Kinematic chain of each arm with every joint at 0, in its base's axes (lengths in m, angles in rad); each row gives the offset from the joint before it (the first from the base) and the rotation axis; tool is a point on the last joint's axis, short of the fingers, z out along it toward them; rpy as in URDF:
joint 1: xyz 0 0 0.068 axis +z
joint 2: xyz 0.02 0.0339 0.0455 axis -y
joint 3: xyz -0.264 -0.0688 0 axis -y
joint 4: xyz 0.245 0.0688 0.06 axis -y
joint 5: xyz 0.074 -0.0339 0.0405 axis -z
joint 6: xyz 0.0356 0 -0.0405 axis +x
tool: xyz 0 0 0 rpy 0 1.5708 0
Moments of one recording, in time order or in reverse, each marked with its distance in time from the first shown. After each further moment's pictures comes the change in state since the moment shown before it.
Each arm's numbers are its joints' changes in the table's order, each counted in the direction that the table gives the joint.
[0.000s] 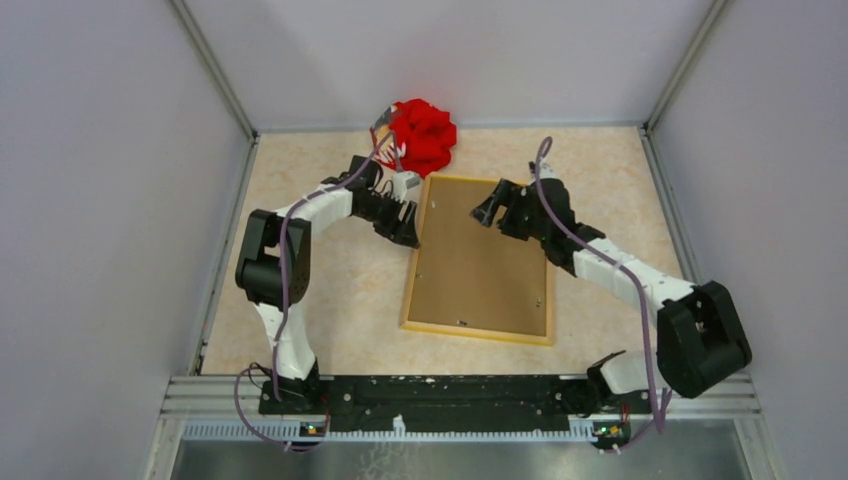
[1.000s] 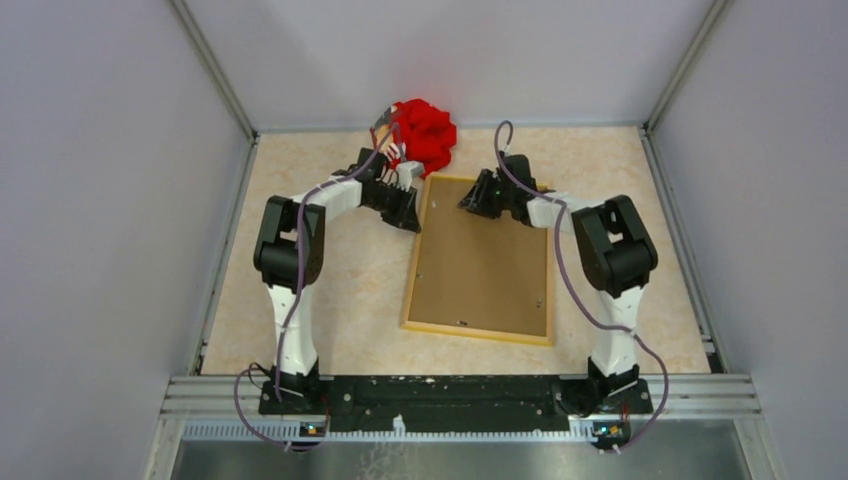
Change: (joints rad) left arm 0.003 -0.177 0.158 0.070 -0.012 -0.065; right arm -0.130 -0.590 0.372 0.017 -0.163 -0.023
